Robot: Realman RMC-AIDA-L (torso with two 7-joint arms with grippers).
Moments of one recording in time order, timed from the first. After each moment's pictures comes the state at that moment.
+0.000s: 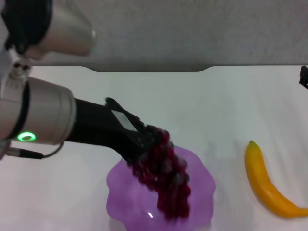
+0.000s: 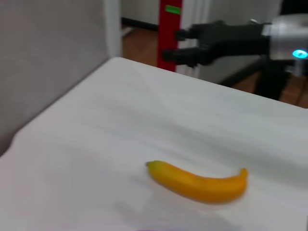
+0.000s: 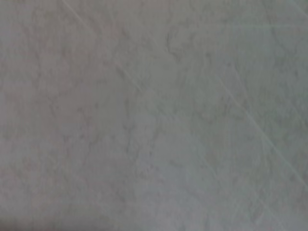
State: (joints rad) left arm -0.37 -2.03 -1.66 -2.05 2.22 -1.60 0.46; right arm -0.05 2.00 -1.71 -1.52 0.26 0.15 0.00
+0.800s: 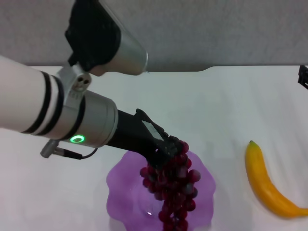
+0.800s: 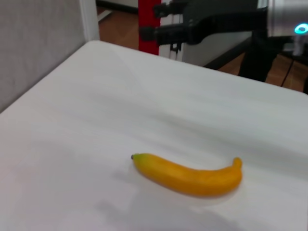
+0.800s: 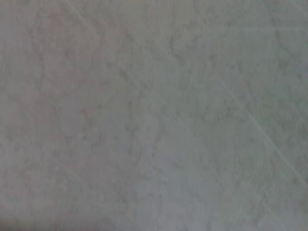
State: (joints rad) left arm -0.46 -2.03 -1.51 -1.84 2.28 -1.45 0.48; right arm -0.04 2.00 -1.72 -1.53 0.25 0.15 0.00
